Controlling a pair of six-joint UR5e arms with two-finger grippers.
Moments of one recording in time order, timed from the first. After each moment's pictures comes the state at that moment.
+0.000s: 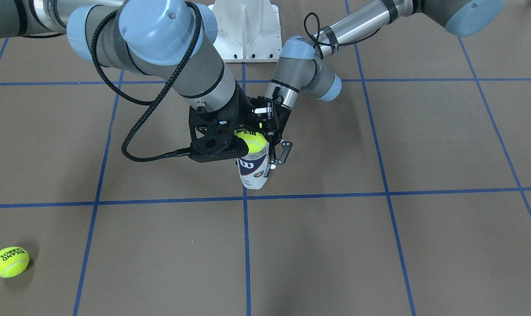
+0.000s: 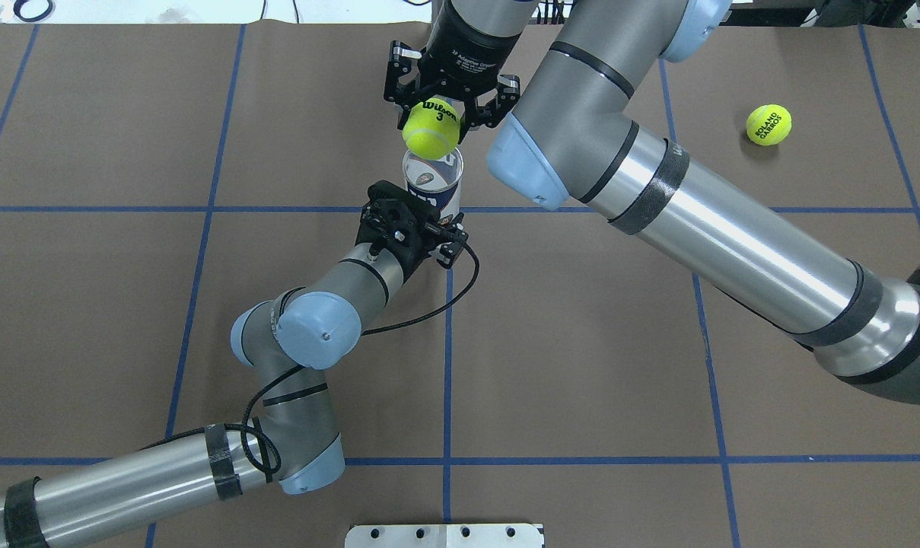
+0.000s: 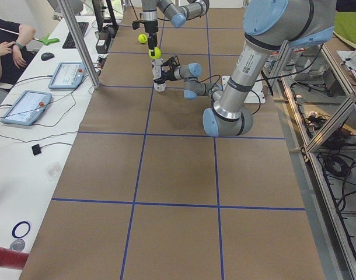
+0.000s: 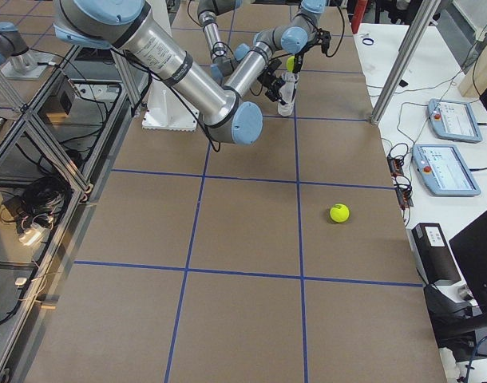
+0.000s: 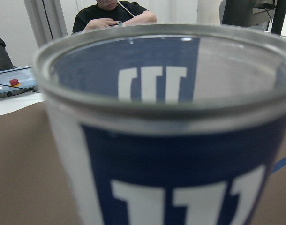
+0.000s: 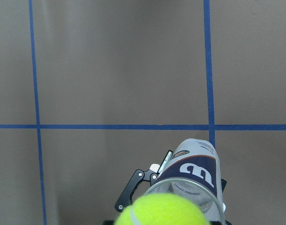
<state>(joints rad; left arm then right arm) -0.39 -2.26 -1.30 -2.63 -1.07 -0.66 0.82 -0.57 1.44 -1.53 2.31 1.16</state>
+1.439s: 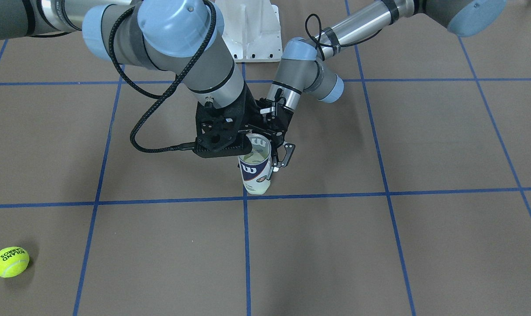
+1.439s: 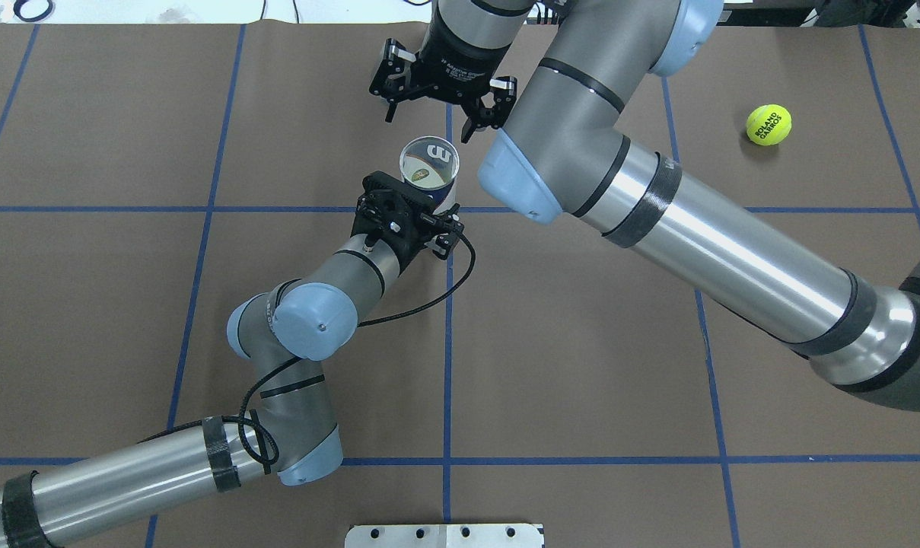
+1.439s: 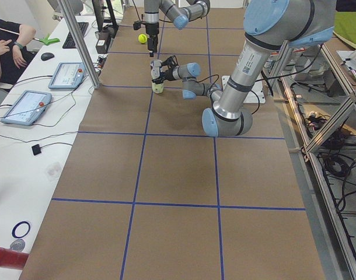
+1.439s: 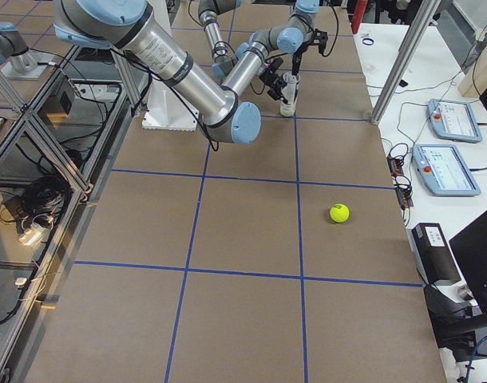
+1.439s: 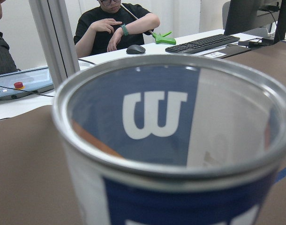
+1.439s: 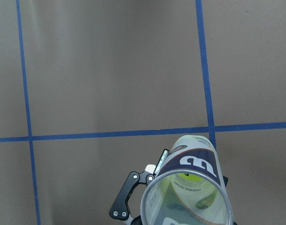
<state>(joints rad) -0.40 -2.26 -1.30 -2.63 -1.07 -0.66 0.82 -0.57 1.47 -1.52 2.24 1.23</state>
